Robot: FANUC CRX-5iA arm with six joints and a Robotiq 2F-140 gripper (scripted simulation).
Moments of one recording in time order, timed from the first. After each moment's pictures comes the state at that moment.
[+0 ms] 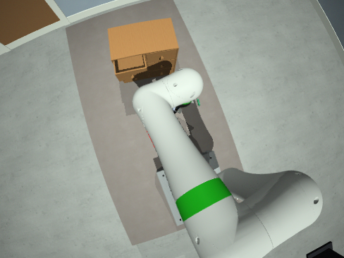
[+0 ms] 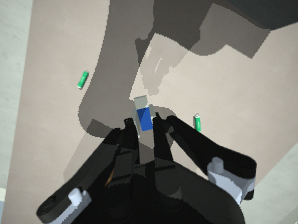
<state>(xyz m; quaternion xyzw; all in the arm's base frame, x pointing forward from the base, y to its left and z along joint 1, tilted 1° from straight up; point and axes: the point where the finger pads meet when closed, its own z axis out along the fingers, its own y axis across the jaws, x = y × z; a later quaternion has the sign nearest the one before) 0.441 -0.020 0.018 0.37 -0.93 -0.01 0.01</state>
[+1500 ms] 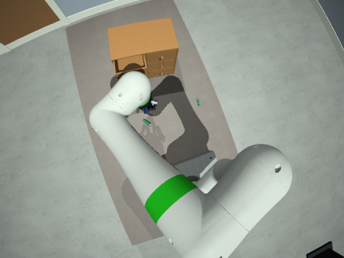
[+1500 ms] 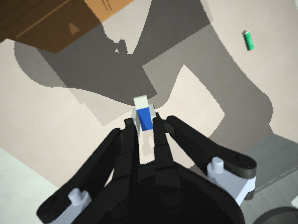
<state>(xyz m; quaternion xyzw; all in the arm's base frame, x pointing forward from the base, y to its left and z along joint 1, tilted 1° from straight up) 0.480 0.133 0.020 0.99 -0.17 0.01 0.01</state>
